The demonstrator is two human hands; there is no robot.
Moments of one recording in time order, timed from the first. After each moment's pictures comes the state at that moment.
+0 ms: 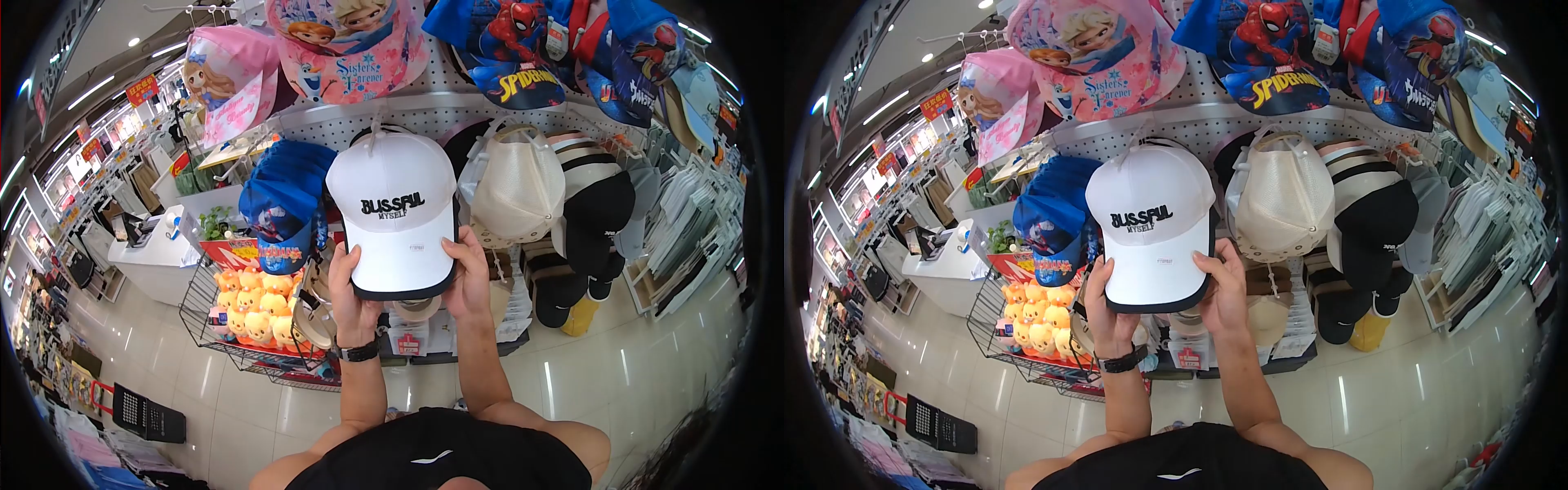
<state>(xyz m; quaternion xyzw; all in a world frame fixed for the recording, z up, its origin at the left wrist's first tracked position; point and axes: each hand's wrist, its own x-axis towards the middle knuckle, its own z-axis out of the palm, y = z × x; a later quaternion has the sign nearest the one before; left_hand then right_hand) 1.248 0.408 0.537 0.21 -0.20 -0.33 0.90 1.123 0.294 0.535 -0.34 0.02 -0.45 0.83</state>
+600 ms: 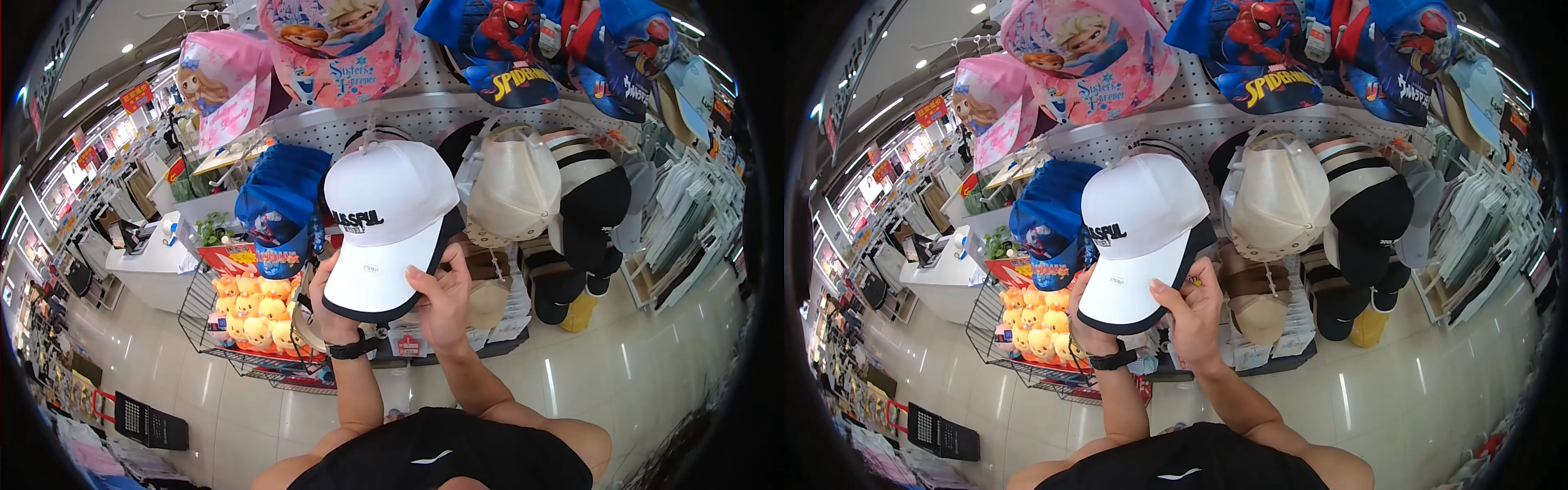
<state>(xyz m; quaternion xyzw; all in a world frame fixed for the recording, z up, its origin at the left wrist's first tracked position) 1.279 0.426 0.514 0.04 -0.24 -0.46 0.86 1.127 0.356 0.549 -0.39 -0.01 -0.51 0.77</state>
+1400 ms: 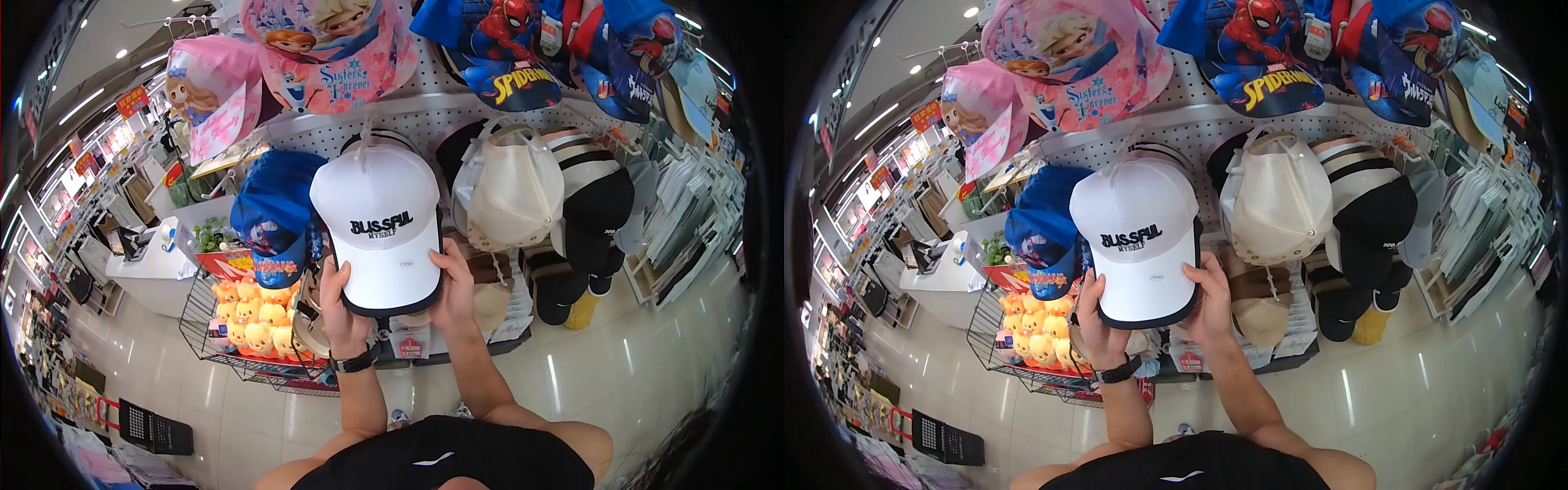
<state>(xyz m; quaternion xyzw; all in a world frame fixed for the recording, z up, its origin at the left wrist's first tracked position) 1.263 0.412 0.526 0.24 -0.24 -0.30 0.89 1.145 0.300 0.519 -0.28 0.04 -0.43 0.86</state>
